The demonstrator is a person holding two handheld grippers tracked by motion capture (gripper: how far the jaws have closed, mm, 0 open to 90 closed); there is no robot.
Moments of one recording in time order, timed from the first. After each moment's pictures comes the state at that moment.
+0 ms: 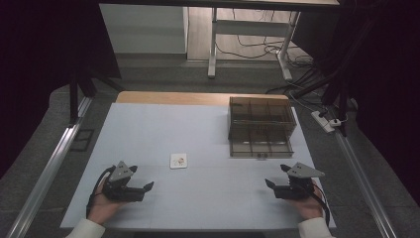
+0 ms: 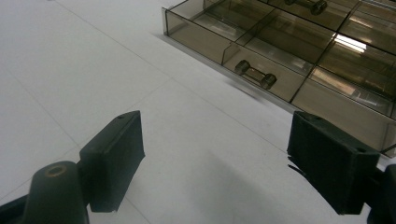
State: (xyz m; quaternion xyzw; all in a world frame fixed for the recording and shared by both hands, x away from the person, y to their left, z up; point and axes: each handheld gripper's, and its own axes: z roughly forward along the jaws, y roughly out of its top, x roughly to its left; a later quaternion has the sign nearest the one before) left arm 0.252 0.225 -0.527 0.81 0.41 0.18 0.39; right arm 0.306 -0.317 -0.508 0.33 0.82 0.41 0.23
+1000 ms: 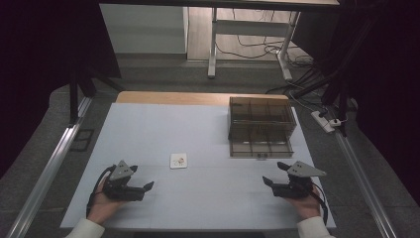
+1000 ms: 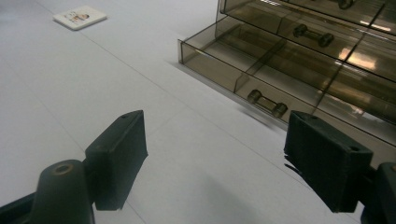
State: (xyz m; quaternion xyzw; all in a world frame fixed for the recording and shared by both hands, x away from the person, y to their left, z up) left arm 0.255 0.225 -0.528 0.81 0.41 0.17 0.39; right arm 0.305 -0.309 -0.498 0.31 0.81 0.45 0.22
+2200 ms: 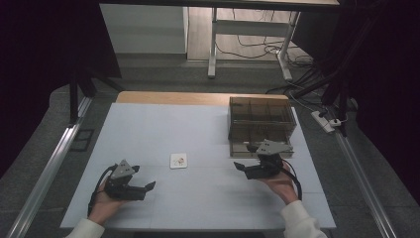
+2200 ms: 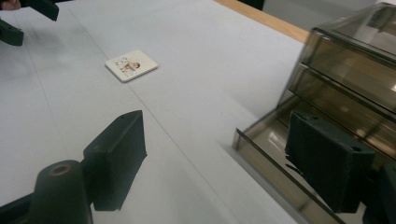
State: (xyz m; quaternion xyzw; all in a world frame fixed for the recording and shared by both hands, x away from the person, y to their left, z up) left arm 0.258 0.223 -0.528 0.81 0.41 0.16 0.39; right arm 0.353 -0.223 -0.471 0.23 0.84 0.47 0.17
